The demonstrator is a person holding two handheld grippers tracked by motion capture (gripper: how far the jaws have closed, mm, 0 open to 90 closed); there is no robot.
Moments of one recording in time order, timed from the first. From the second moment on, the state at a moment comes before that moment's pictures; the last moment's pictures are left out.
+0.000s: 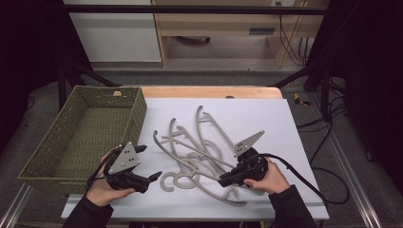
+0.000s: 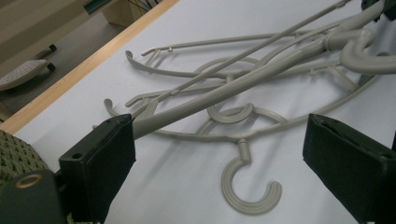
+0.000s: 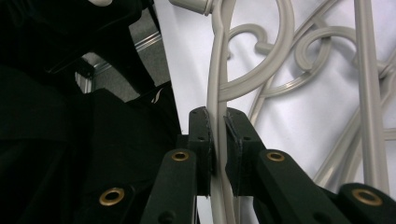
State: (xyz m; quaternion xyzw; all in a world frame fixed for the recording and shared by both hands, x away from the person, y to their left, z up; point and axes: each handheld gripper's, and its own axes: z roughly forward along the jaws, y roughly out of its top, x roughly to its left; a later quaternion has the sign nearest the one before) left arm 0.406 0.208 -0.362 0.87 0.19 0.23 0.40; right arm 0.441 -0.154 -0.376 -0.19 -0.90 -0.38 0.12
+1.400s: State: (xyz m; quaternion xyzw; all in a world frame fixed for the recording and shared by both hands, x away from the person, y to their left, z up) left arm 0.400 0.175 -0.387 0.90 0.05 0.29 0.33; right arm 0.440 -0.157 -0.368 -0.16 -0.89 -0.41 0.12
